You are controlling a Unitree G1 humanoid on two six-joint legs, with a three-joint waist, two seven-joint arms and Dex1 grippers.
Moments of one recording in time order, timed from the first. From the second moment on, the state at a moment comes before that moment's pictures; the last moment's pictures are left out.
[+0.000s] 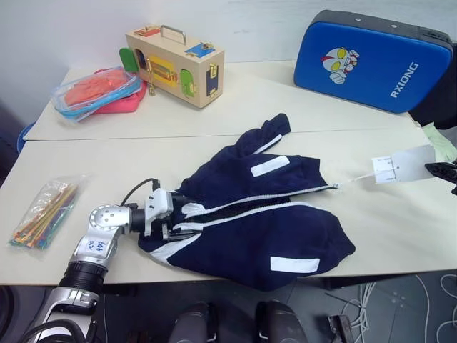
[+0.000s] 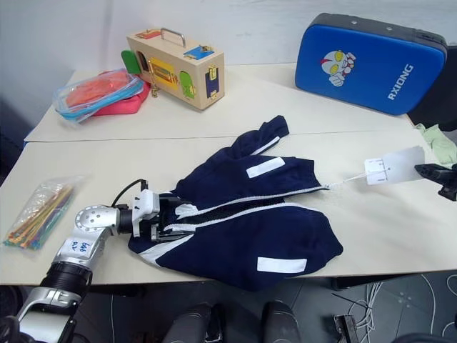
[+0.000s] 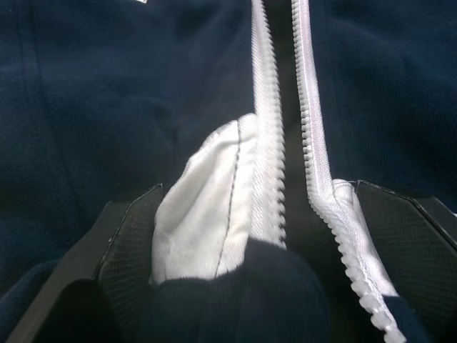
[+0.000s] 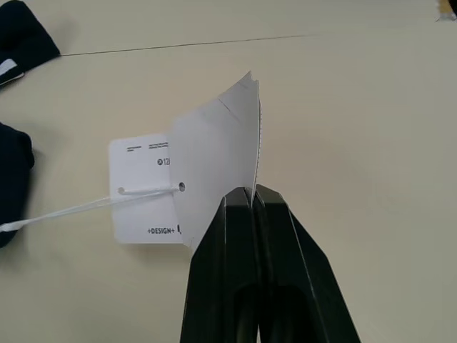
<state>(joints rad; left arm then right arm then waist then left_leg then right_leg) -0.38 0.60 -0.09 0.37 -0.24 -0.12 -1.15 -0.64 -1.11 -0.34 0.81 0.40 0.56 0.92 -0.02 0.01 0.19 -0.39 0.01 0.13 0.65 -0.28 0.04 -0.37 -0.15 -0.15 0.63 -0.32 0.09</state>
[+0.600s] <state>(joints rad) -0.14 0.67 0.11 0.05 -0.45 0.11 -1.11 -0.19 -0.98 -0.50 0.45 0.43 0.32 1.03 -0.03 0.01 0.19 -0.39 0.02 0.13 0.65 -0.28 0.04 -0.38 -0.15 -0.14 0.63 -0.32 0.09</state>
